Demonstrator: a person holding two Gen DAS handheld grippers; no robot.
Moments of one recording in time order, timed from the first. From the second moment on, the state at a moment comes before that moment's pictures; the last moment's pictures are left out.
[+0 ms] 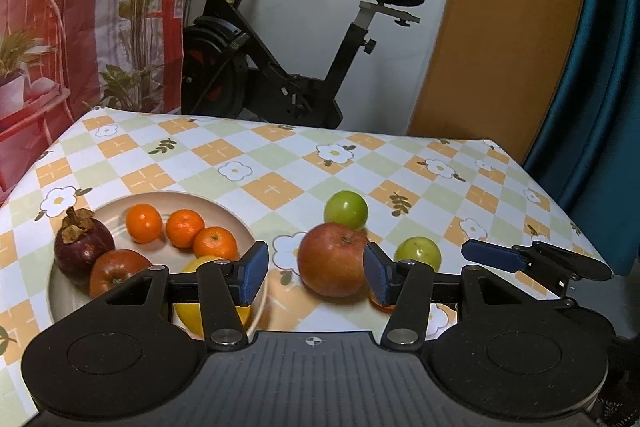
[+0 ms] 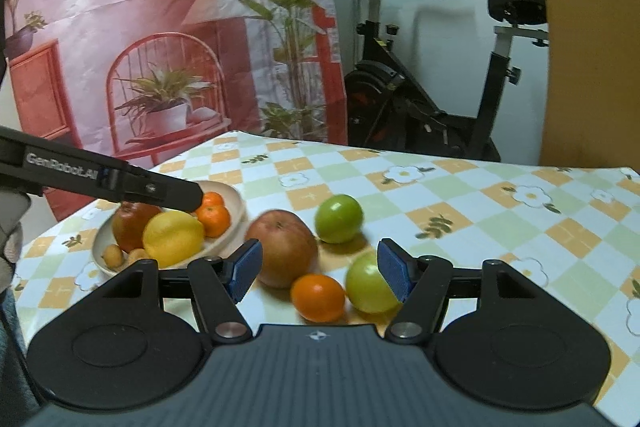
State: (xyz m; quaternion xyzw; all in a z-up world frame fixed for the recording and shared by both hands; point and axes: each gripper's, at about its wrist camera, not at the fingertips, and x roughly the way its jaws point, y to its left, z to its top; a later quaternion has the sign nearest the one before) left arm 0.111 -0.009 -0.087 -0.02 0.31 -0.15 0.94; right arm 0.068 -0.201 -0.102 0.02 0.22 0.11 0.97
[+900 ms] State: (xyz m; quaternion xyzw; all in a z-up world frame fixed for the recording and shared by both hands) left arm 0.106 0.003 -0.098 -0.04 0.32 -0.14 0.94; right arm 0.066 -0.217 -0.121 0.06 0.25 0.11 0.96
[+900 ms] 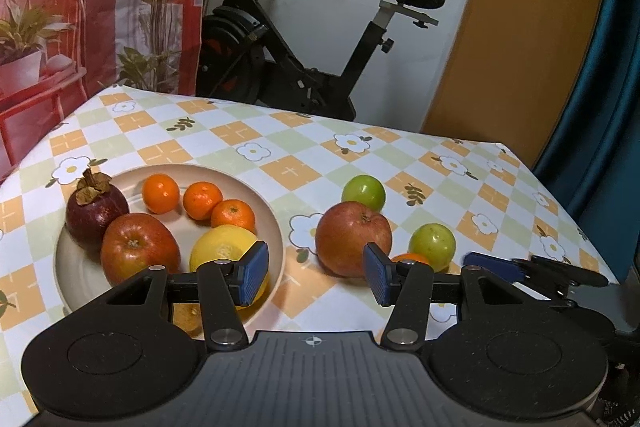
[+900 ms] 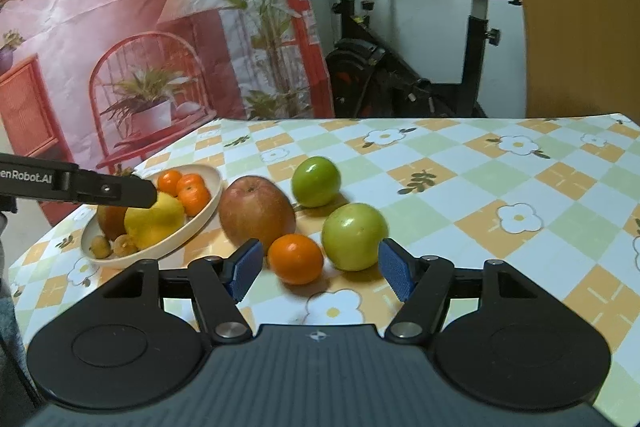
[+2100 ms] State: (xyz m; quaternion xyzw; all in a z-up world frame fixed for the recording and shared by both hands) left arm 0.131 -0.018 -0.127 -0.07 0.38 -0.20 0.90; right arm 0.096 -0.167 -0.131 -0.03 0.32 0.18 0.93
